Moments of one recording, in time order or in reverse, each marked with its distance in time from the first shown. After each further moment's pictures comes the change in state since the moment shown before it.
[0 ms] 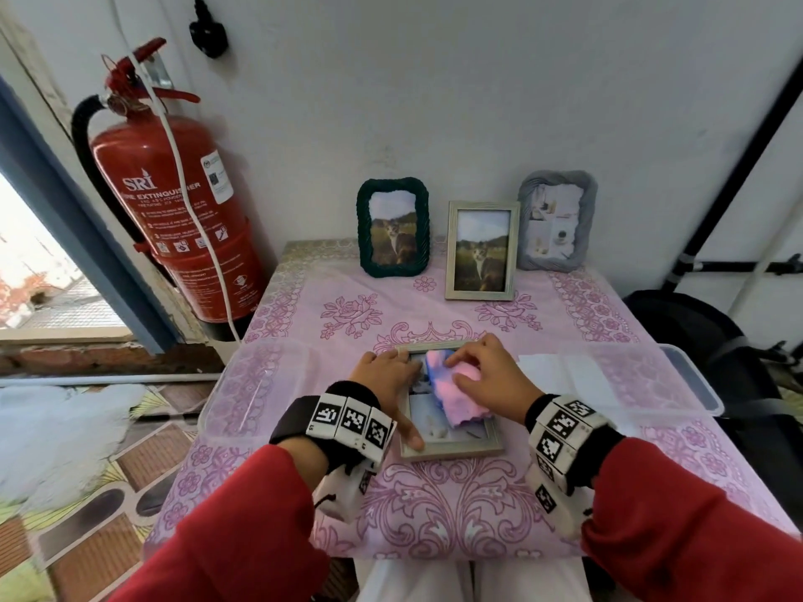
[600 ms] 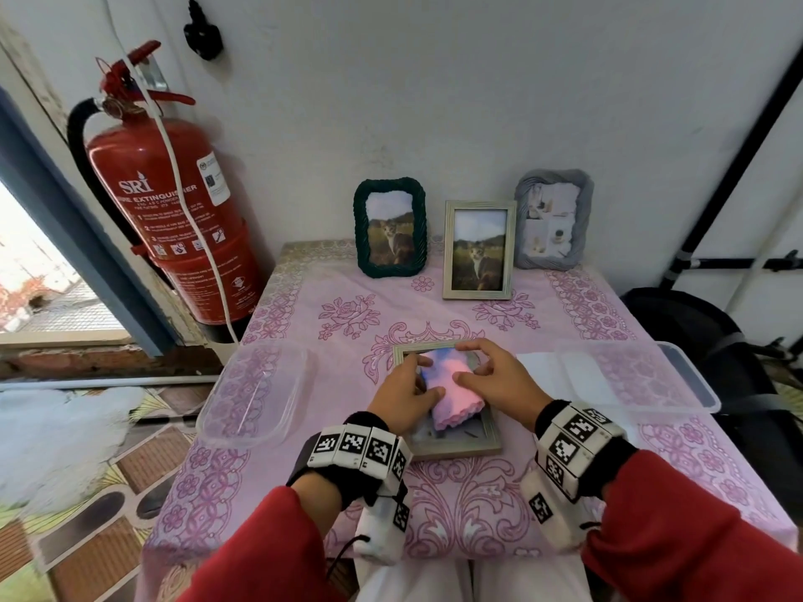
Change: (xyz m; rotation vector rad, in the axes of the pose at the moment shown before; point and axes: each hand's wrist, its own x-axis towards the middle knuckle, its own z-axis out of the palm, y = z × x) left_hand 0.005 0.032 0.028 -0.839 0.290 -0.123; right_hand -0.008 0.012 -0.001 0.329 0.058 0.116
